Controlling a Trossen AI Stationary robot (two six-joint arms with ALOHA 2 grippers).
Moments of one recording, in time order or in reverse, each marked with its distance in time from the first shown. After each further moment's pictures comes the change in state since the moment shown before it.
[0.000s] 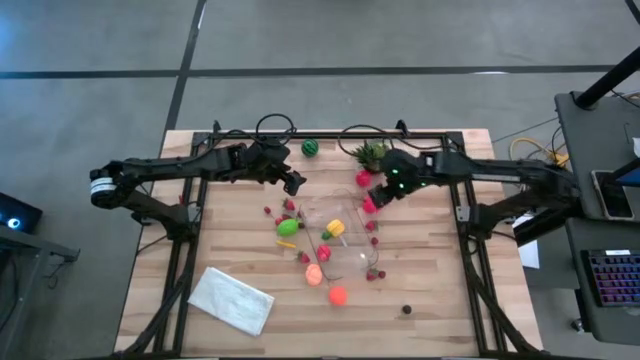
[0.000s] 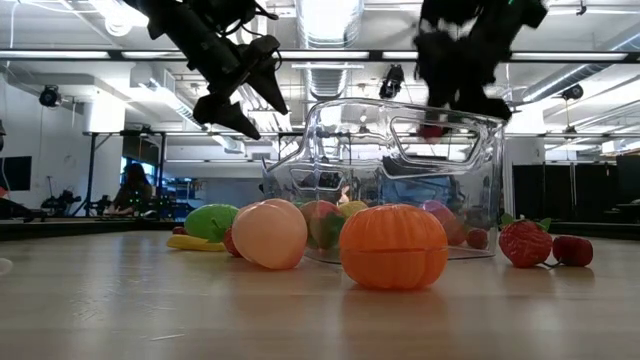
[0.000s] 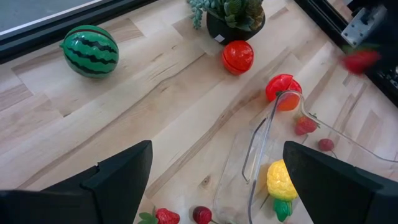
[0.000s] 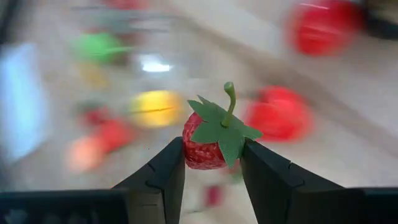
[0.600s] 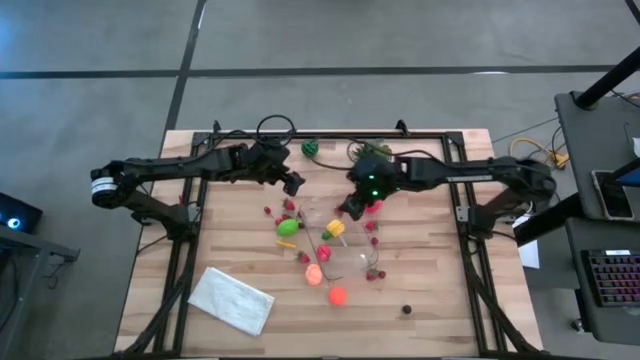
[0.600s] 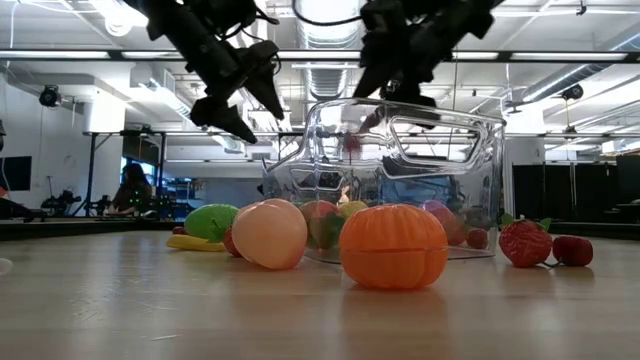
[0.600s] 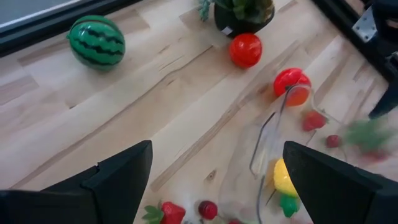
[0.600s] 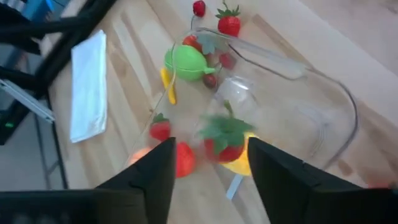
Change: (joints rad) left arm 0.002 0.007 -0.002 -0.032 -0.007 -0.007; right arm 0.079 0.252 0.157 0.248 -0.100 -0.122
